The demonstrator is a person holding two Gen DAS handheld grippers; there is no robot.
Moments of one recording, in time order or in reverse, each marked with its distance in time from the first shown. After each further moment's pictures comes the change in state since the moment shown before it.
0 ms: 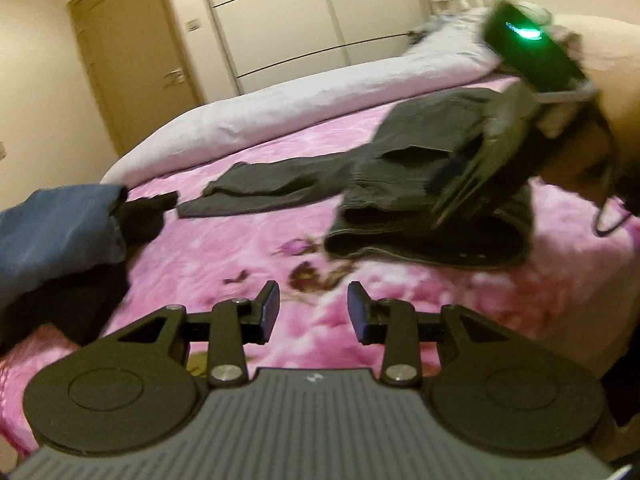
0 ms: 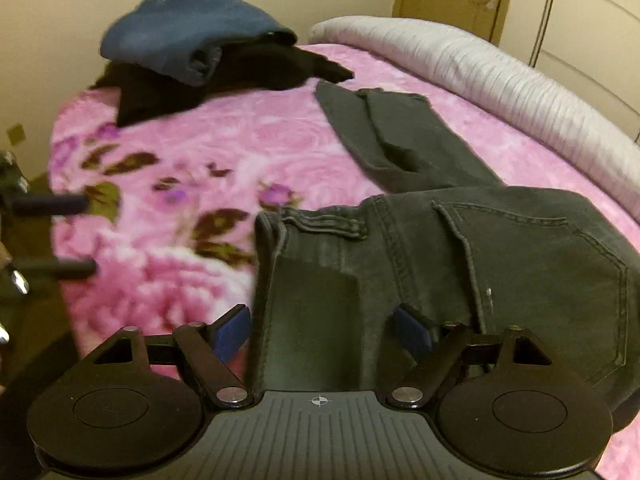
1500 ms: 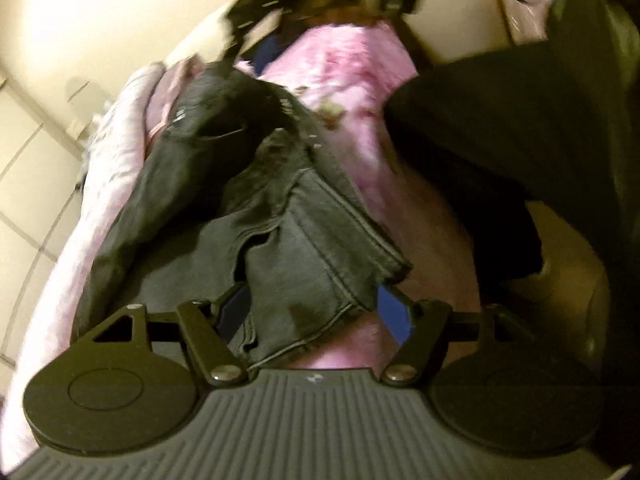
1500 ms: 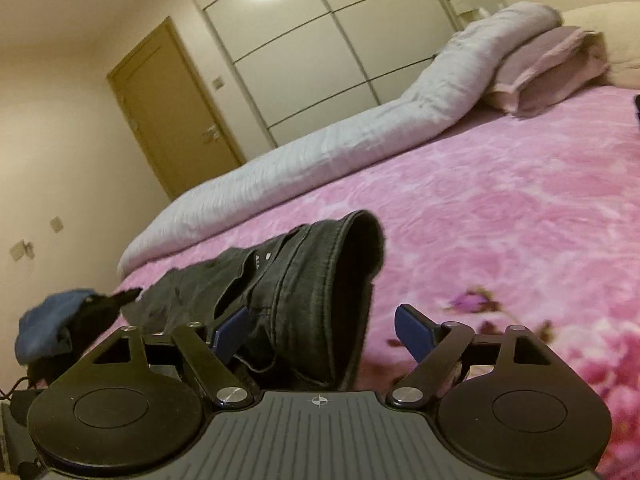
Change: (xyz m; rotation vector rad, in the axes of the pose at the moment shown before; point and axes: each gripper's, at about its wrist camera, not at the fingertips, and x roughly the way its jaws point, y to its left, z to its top) left arm 0.014 -0.196 0.030 0.974 -0.289 -0.703; right arm -0.274 -0.214 -0.227 0.809 -0.458 -0.231
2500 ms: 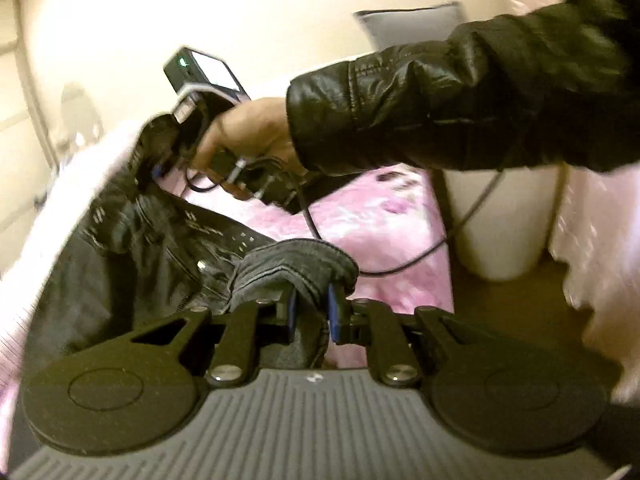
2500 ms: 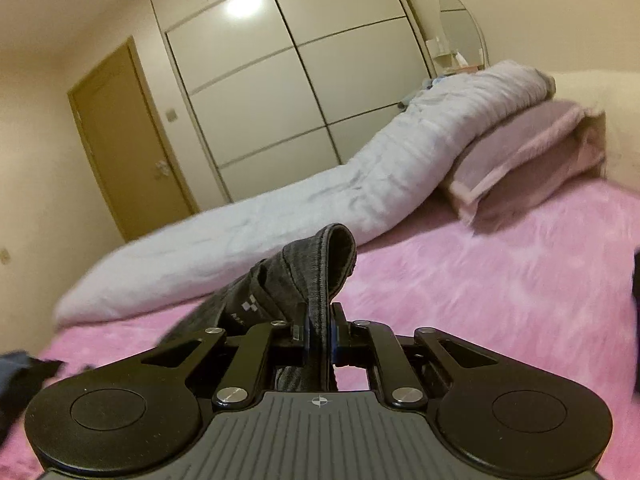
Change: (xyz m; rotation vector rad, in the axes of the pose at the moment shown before) left arm 0.180 0.126 0.264 -0.388 -0.269 -0.138; right arm 0.092 -0.176 0.255 -0.078 -0.065 -0.137
